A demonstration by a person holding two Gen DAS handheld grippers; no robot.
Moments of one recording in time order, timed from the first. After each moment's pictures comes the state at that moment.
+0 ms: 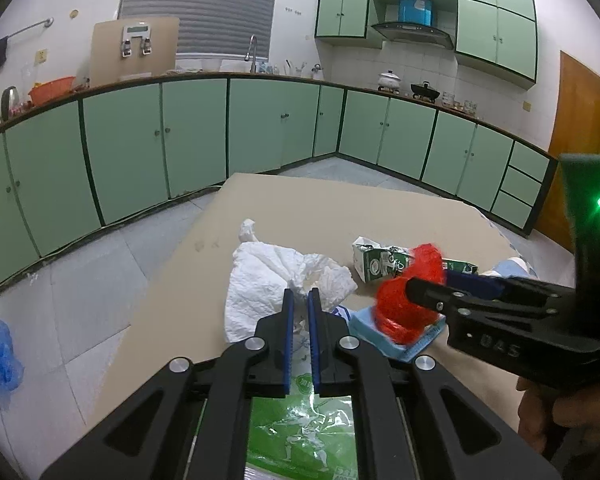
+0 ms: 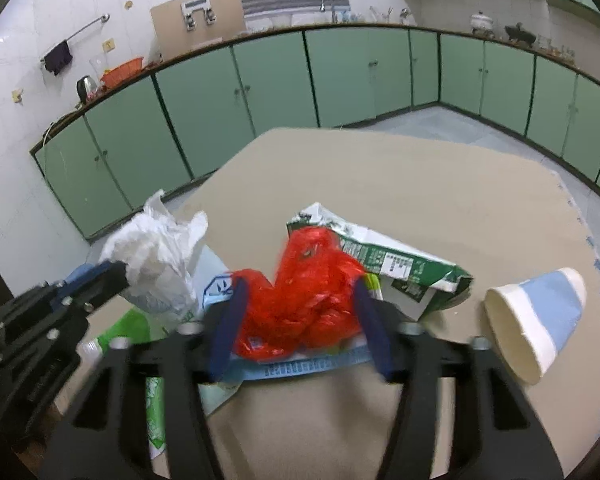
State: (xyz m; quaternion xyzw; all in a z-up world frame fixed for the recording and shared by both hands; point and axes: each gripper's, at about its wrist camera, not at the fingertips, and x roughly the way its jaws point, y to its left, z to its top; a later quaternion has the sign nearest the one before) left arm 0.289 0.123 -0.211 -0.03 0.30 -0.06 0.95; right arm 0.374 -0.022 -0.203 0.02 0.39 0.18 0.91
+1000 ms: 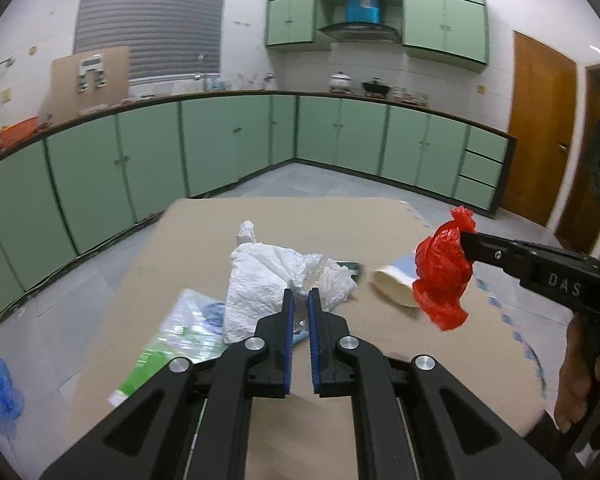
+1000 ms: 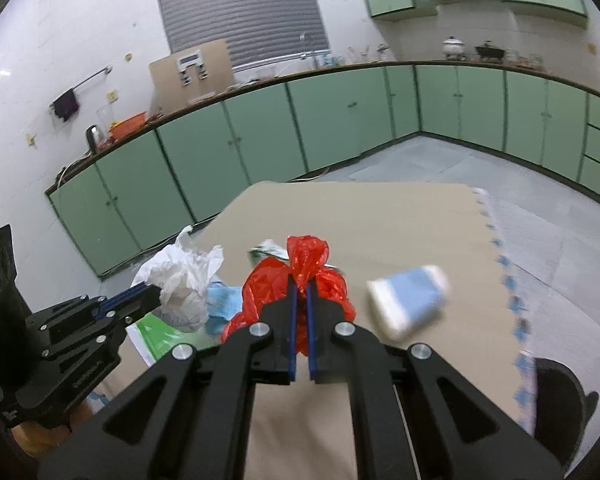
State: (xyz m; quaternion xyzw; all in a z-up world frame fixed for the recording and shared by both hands) left arm 0.231 0.028 -0.164 0.02 0.28 -0.13 0.95; right arm 0.270 -0.164 -0.123 0.06 0.31 0.14 0.94
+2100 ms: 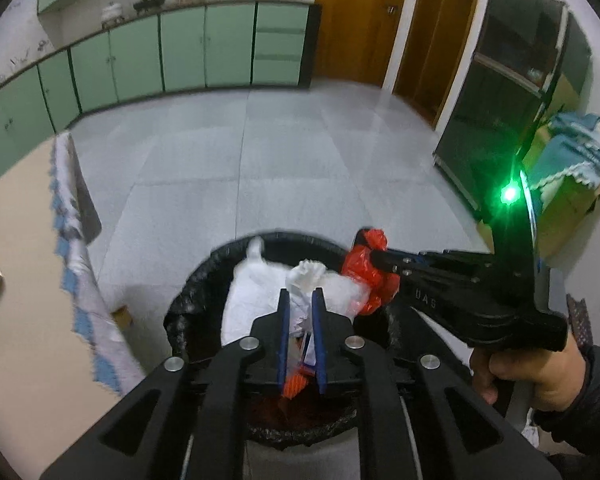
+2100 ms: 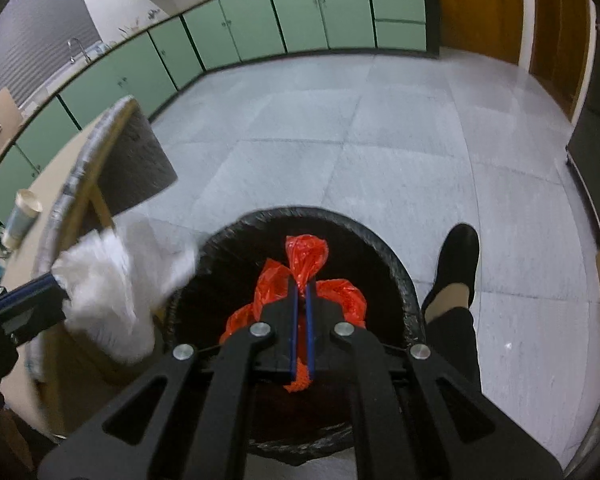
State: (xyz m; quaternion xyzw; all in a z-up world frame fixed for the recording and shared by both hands) left arm 0.186 -0.371 -0.273 0.16 0.42 -0.42 0.79; right arm 0.163 -0.502 -0.324 0.19 0.45 -0.15 0.86
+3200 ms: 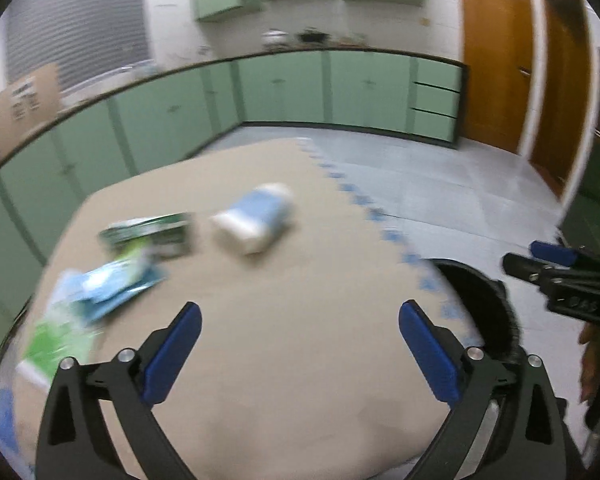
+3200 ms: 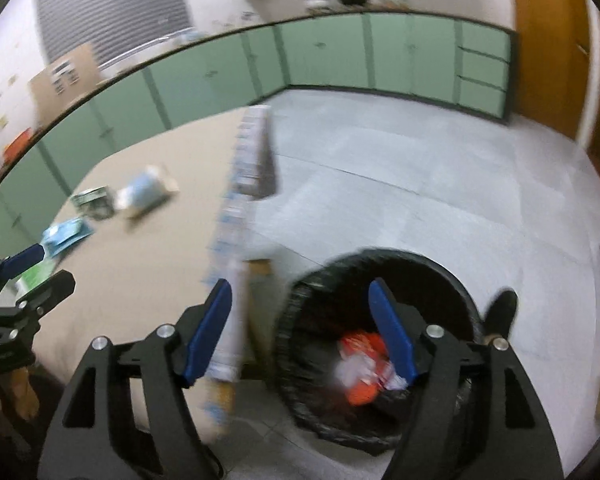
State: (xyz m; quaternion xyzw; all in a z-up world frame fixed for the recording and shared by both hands) left arm 0.185 -0.125 -0.197 0.10 0.34 -0.16 0.92; right arm 0.179 -0.332 -0.200 0.08 0.38 -0.01 0.92
